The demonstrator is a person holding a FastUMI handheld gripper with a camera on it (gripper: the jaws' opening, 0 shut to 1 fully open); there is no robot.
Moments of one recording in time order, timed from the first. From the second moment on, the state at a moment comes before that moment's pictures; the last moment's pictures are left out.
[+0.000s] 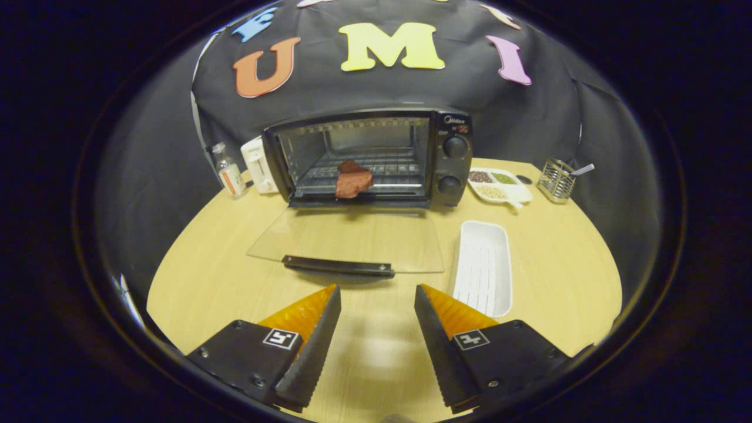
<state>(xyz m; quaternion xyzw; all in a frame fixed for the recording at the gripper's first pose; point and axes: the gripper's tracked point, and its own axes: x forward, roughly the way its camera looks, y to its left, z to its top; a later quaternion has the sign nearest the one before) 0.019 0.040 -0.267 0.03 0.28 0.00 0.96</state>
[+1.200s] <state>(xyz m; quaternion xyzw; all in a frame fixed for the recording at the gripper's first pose) 0.069 0.060 -0.269 0.01 0.31 0.03 0.95</state>
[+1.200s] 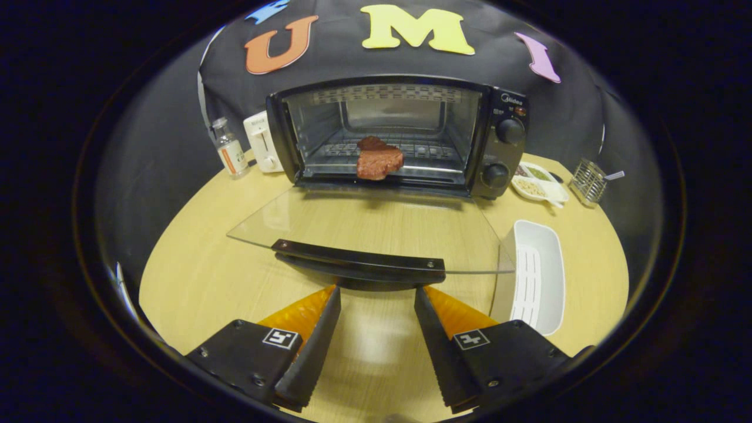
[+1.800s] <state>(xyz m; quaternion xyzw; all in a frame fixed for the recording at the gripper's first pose) 0.103 0.061 -0.172 0.05 0.26 0.04 0.96</state>
